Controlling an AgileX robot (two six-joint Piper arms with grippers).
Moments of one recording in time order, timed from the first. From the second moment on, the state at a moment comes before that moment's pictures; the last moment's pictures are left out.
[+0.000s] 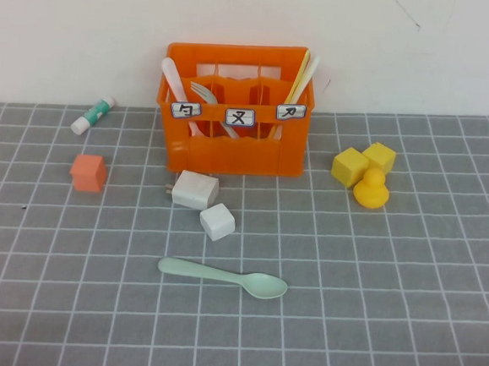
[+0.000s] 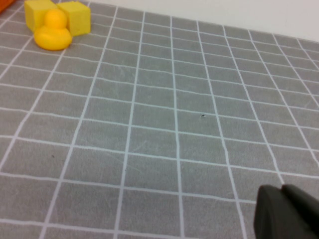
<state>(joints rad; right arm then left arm) 0.01 -0.01 0.03 -0.09 0.39 -0.10 0.11 -0.01 0.02 -0.09 0.37 -0.06</state>
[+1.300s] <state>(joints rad) 0.01 -0.01 0.03 -0.09 0.39 -0.10 0.11 -0.01 0.03 -0.80 0.13 -0.29</state>
